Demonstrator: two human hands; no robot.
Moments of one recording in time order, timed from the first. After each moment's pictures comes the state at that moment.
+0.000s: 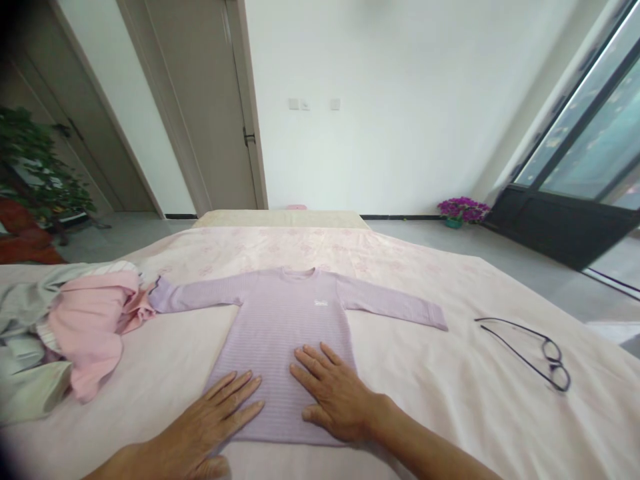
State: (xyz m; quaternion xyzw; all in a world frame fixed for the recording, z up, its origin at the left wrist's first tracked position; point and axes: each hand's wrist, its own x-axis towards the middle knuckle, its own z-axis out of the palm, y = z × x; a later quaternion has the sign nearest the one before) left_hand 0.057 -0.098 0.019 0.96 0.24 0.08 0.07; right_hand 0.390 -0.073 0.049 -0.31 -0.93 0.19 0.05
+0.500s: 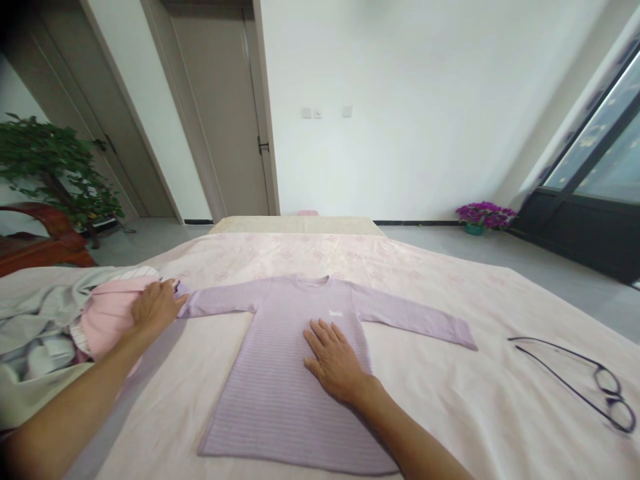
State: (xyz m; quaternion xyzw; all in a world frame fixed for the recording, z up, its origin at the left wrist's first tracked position) left_hand -0.100 0.086 0.056 0.57 0.80 0.08 -0.18; right_hand 0.356 -0.004 0.016 -0.46 -0.88 0.09 0.08
